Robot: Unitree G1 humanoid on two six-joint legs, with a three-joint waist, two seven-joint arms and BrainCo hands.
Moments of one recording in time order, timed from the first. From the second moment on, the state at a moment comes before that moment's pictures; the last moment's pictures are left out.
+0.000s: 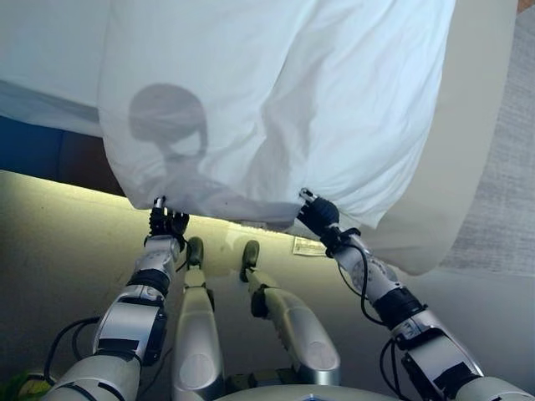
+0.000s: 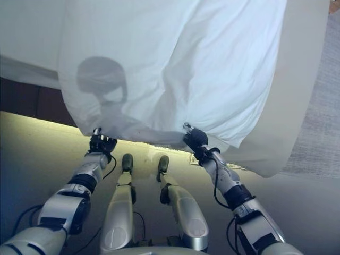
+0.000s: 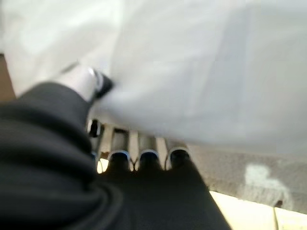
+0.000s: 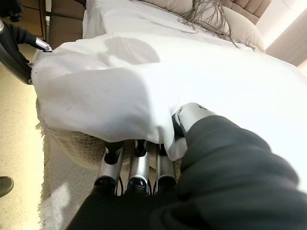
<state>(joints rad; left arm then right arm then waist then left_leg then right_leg) -0.65 0.33 -0.06 1.11 -1.90 -0.07 -0.09 -0.45 -0.29 0.39 0.43 1.23 0.05 0.14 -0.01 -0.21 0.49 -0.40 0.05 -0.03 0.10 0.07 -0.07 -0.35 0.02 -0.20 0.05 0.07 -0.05</state>
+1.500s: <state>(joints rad) -0.60 0.28 0.10 1.15 -1.70 -0.06 -0.09 -0.51 -0.41 0.33 1.11 0.73 0.41 0.32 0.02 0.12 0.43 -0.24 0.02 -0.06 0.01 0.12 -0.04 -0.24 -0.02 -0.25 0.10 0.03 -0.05</state>
